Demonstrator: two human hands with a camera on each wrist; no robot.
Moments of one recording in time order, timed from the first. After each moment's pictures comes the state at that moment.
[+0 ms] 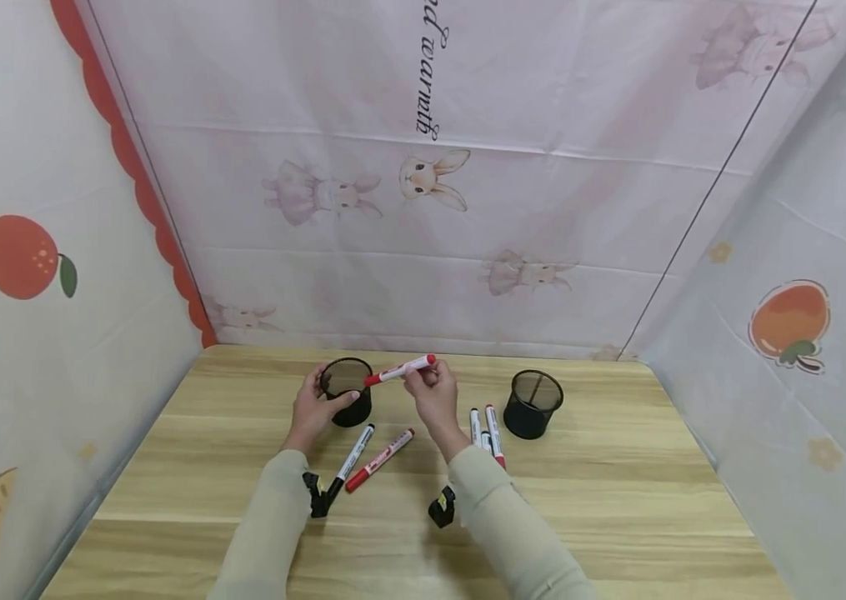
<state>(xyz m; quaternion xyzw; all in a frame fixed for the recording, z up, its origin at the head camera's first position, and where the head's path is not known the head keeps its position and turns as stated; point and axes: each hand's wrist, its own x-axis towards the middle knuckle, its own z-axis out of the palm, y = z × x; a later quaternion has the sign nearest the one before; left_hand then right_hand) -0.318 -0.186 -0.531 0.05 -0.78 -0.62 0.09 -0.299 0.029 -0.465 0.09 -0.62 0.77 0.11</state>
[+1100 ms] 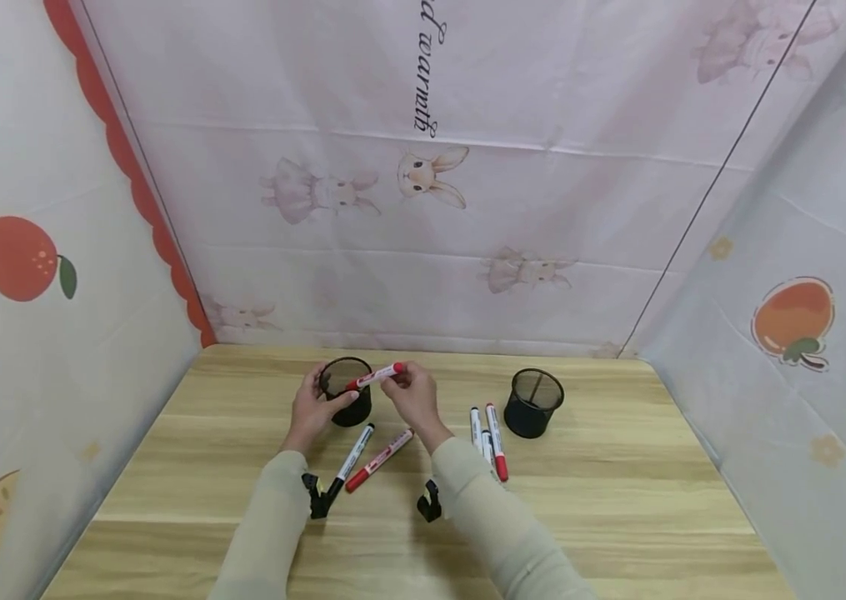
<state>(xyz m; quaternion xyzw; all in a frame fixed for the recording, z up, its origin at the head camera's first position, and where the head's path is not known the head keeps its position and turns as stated) -0.319 -0.185 -0.532 0.04 -0.78 -0.62 0.09 -0.319 0.007 -0.486 0.12 -0.77 0.62 0.11</state>
